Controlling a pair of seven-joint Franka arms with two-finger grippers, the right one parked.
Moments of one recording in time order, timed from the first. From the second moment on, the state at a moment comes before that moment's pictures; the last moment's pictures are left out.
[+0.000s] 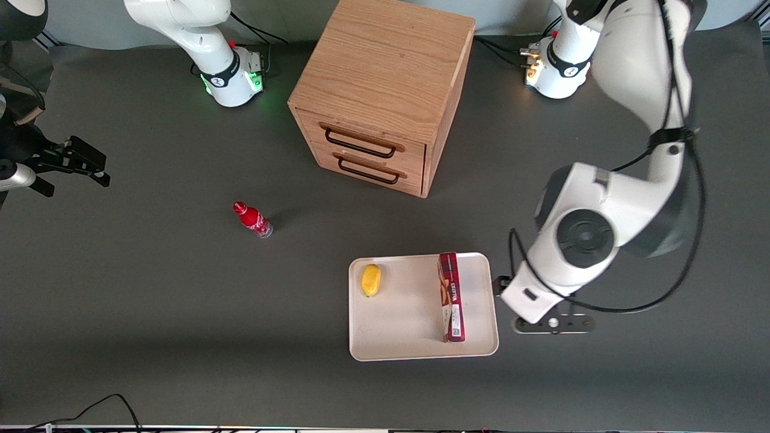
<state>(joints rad) -0.23 0.67 -0.14 -1.06 0.16 1.74 -0.34</state>
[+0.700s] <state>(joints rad) 0.00 0.31 -0.14 -1.29 0.09 1.55 0.02</state>
